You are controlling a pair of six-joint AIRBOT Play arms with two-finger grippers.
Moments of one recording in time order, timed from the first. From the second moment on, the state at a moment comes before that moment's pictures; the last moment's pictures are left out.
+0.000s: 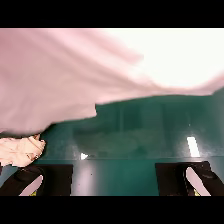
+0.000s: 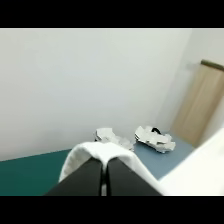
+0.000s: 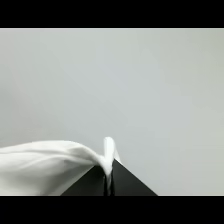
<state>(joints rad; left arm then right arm) -0.19 -0.81 2.06 1.06 -1.05 -1.71 -0.30 -0.78 2.04 -1.03 1.02 0.93</state>
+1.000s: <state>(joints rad) -0.21 -1.70 1.72 1.32 -0.80 -1.55 -0.13 -1.94 1.96 -1.23 1.31 1.32</state>
